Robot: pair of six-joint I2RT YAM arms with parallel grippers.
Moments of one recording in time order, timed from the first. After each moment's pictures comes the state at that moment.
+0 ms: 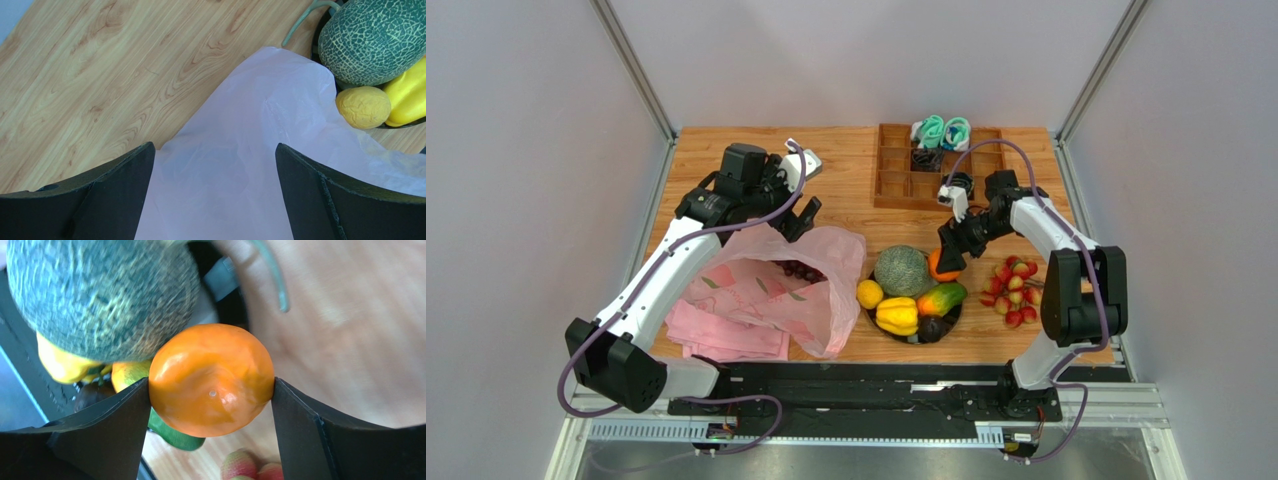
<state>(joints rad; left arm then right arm) -0.41 1.31 1.30 -0.68 0.29 0.39 0.08 1.68 1.18 -0.86 -0.70 -0.66</state>
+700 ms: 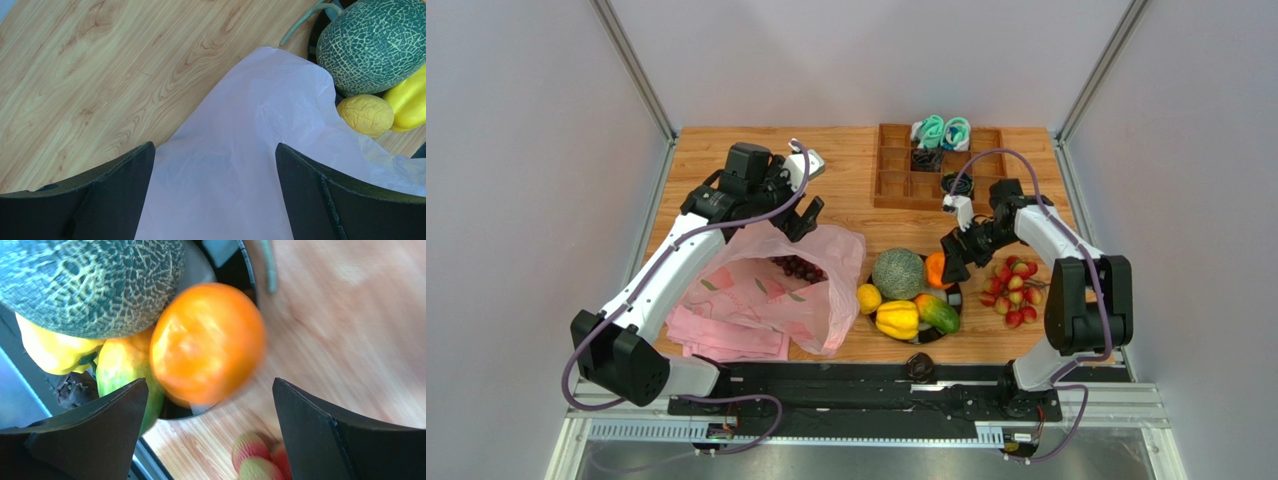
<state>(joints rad) -0.41 1.34 1.30 -0.67 0.31 0.38 0.07 1.62 1.10 -0.88 -0.65 -0.65</state>
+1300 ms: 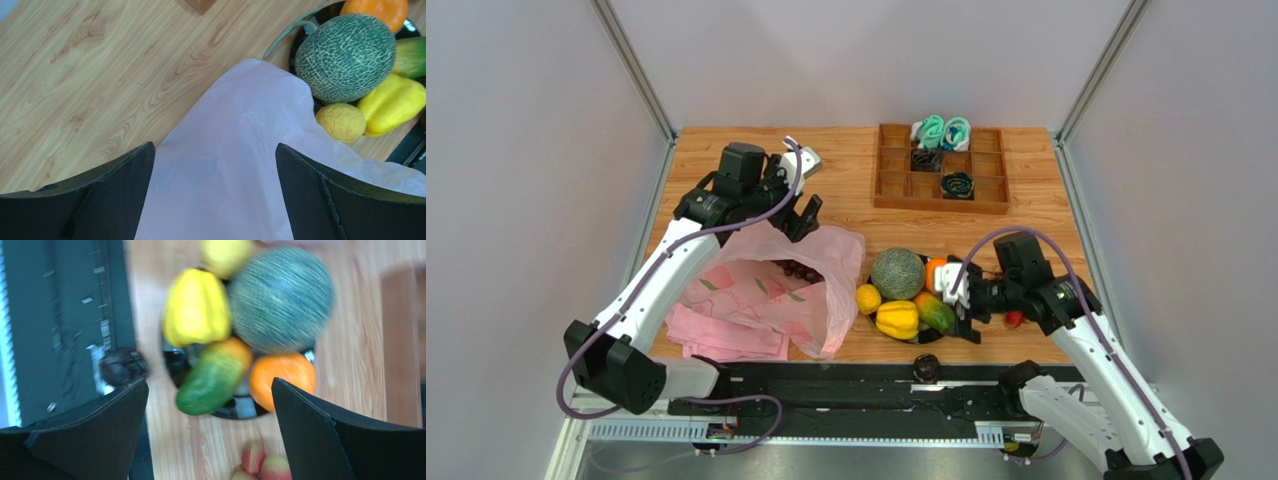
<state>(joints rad) -0.41 1.32 1.30 -0.66 0.35 0.35 0.35 0.84 0.86 -0.95 -0.68 -0.92</state>
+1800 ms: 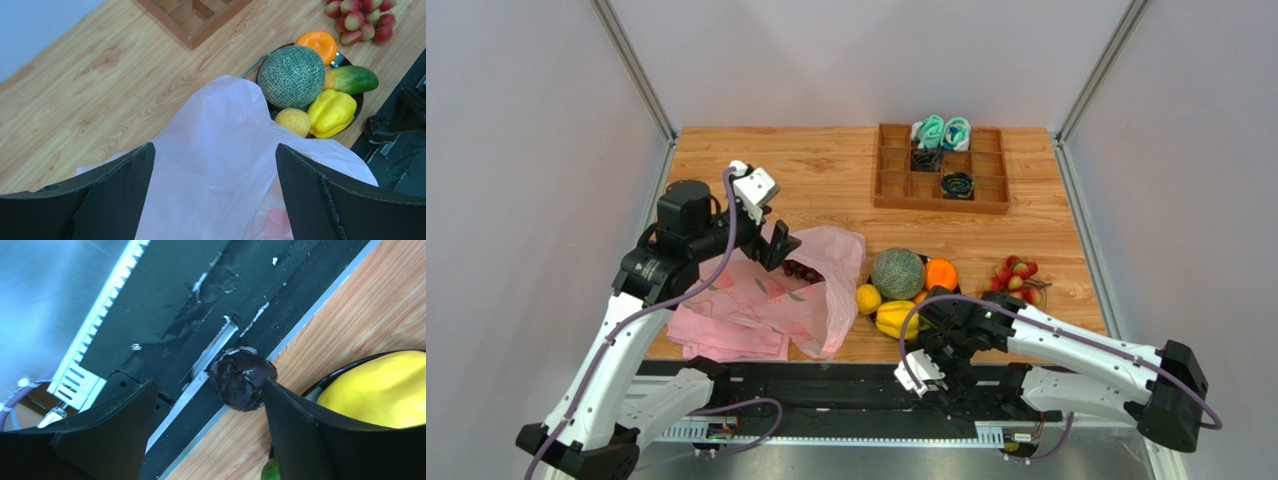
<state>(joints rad) -0.39 0.92 1.18 -0.68 0.41 0.22 1.03 0.97 0.70 -1.07 -0.53 -1.14</state>
